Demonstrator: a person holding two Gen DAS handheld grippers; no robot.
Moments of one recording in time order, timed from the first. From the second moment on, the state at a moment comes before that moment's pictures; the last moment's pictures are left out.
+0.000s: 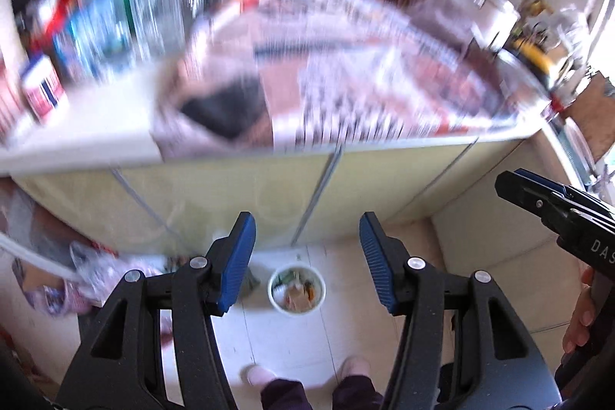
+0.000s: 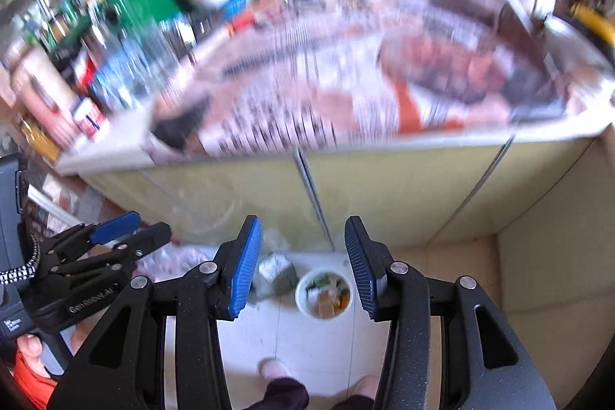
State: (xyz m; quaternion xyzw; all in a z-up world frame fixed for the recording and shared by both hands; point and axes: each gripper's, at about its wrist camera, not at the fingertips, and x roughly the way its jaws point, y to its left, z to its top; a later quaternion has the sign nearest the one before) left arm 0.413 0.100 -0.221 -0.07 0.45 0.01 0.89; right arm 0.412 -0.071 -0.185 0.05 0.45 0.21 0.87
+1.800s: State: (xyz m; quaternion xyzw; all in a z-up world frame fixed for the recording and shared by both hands) left arm 0.886 0.177 -0.212 -0.08 0.44 0.20 0.87; right arm 0.947 0.062 -0.203 -0.04 0.41 0.38 0.83
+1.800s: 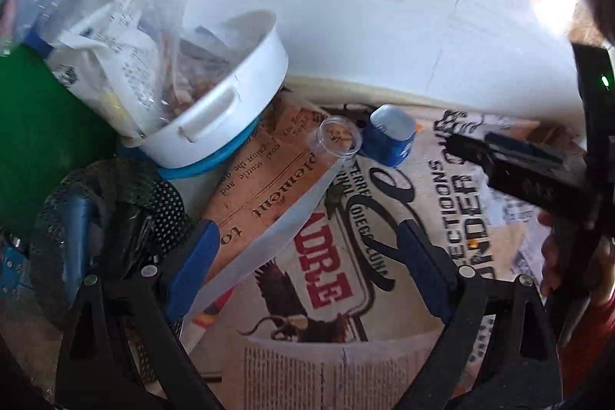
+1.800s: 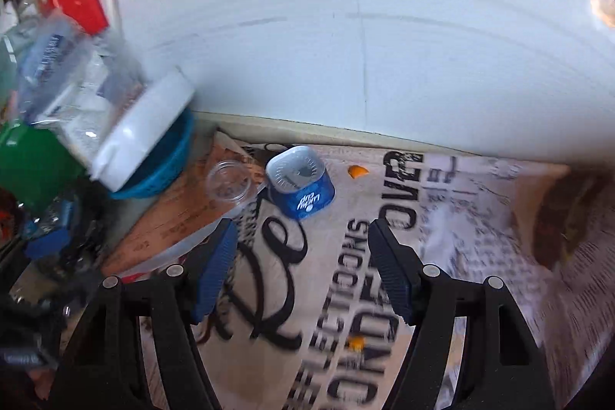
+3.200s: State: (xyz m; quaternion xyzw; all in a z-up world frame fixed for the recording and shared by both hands) left arm 1.004 0.177 -0.266 -0.04 0.45 0.18 0.87; right arm 0.900 -0.075 -0.174 0.05 0.42 0.30 0.86
